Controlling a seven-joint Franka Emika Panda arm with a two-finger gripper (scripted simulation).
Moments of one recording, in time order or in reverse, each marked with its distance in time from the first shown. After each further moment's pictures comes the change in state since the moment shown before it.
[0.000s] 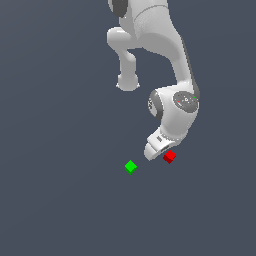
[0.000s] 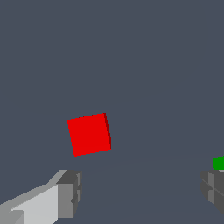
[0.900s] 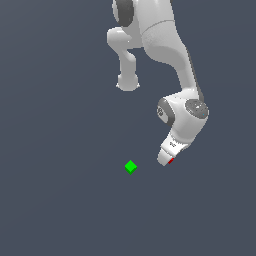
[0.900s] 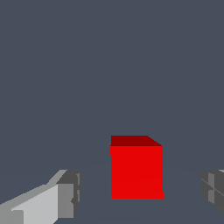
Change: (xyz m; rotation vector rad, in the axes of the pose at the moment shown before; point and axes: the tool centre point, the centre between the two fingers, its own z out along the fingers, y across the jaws) arm 0.022 -0.044 0.035 -0.005 0.013 -0.191
